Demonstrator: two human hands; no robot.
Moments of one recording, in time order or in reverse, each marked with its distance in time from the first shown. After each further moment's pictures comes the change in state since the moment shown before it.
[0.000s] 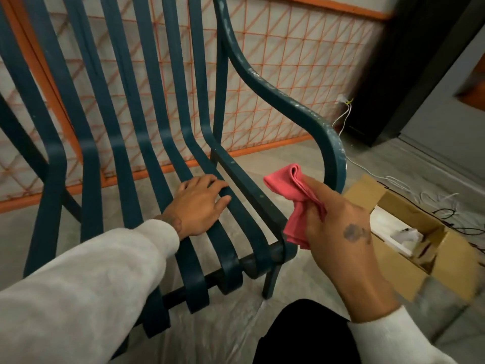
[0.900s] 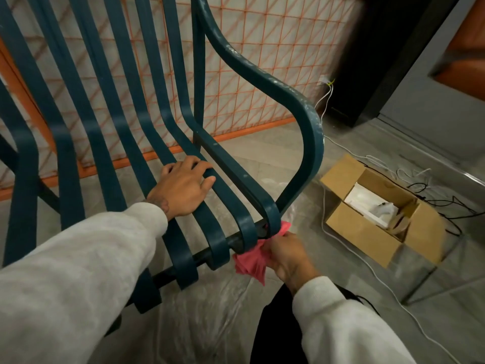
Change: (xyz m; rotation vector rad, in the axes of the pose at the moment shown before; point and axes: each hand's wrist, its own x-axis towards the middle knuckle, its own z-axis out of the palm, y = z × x) left_hand 0.002 0.004 0.002 -0.018 -0.007 -0.017; right_hand -0.047 0.038 0.084 0.761 -0.256 1.162
